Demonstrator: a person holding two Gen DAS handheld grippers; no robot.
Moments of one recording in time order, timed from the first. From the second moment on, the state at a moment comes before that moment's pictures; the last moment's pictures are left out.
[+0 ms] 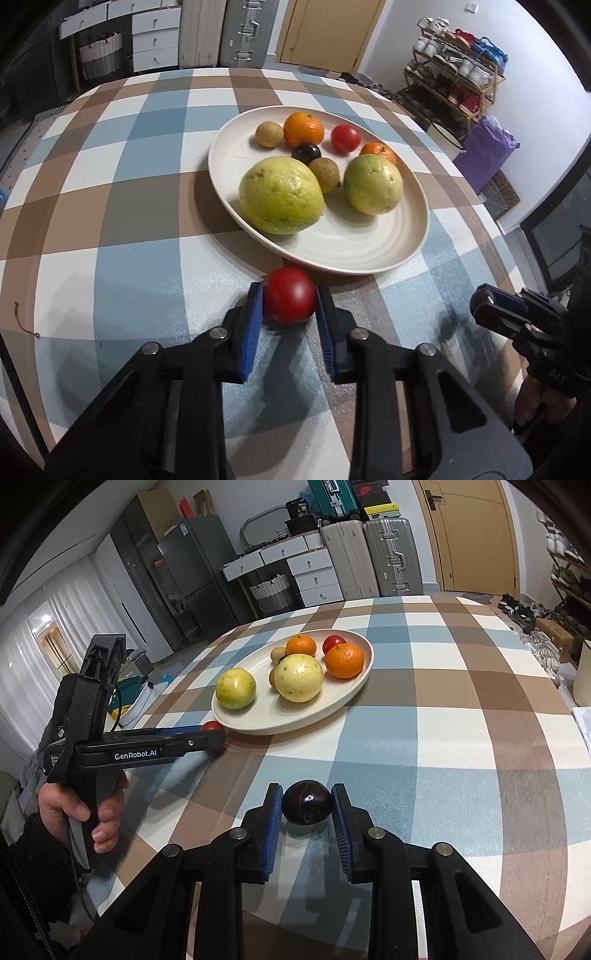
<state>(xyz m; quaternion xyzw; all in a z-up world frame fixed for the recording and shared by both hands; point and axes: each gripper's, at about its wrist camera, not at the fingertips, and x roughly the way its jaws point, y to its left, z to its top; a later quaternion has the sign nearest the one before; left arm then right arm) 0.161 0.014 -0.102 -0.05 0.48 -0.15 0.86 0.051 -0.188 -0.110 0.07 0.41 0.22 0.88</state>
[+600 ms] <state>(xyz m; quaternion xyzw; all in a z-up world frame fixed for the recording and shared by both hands) 0.127 0.010 -0.074 -0.05 0.45 -0.16 0.87 0.051 -0.186 -0.107 0.07 0.40 0.23 0.88</state>
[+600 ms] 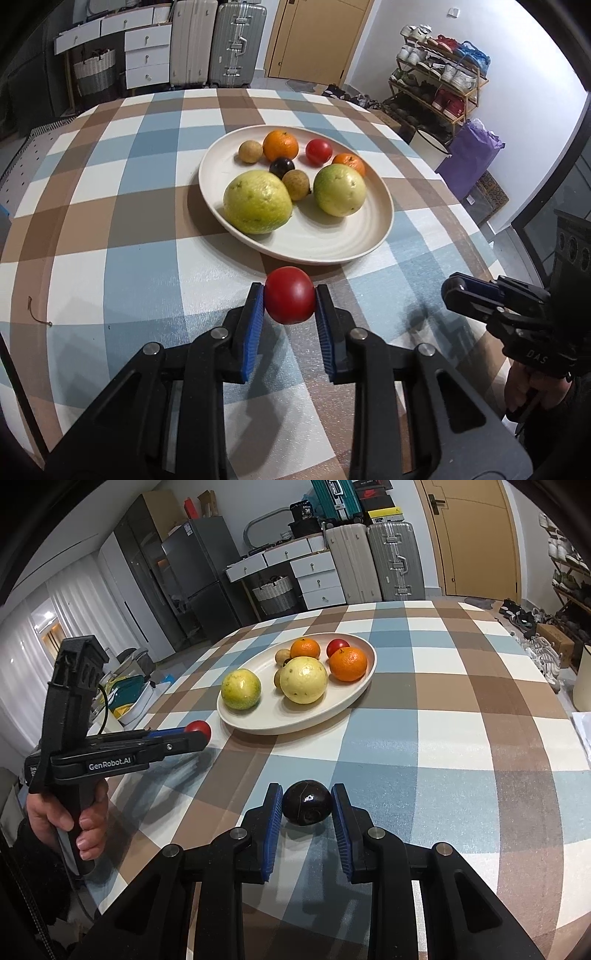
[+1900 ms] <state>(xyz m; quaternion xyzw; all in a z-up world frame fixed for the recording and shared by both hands) 0.245 0.016 -0.026 -0.05 0.45 -0.17 0.87 0.179 -0.147 -0.047 0.08 0.37 0.27 0.88</state>
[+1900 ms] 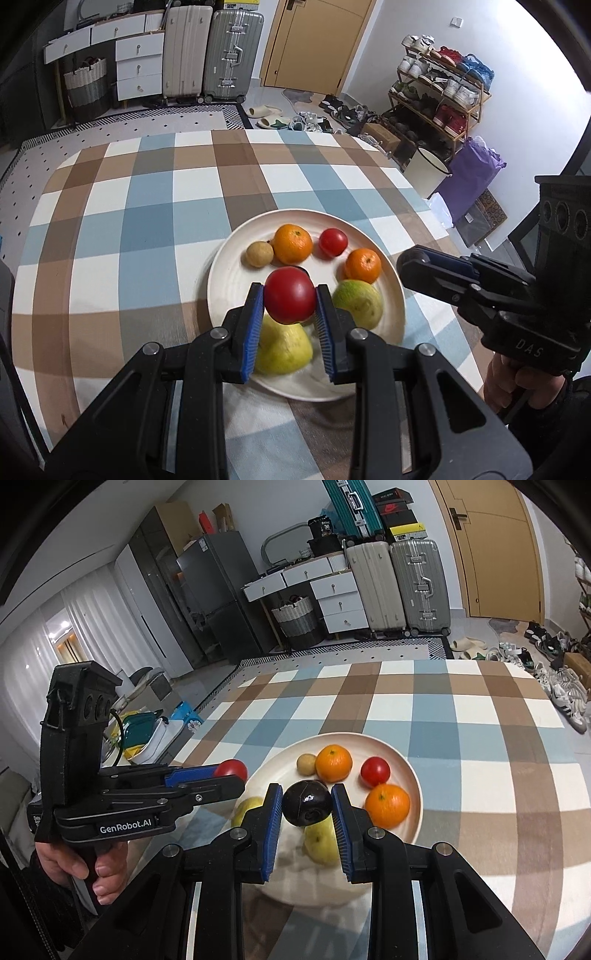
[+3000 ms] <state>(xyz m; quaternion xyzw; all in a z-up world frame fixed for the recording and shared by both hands) 0.269 0.003 -0.049 -0.05 0.46 -0.18 0.87 0.201 -0.145 -0.062 0.08 0.37 0.24 0.90</state>
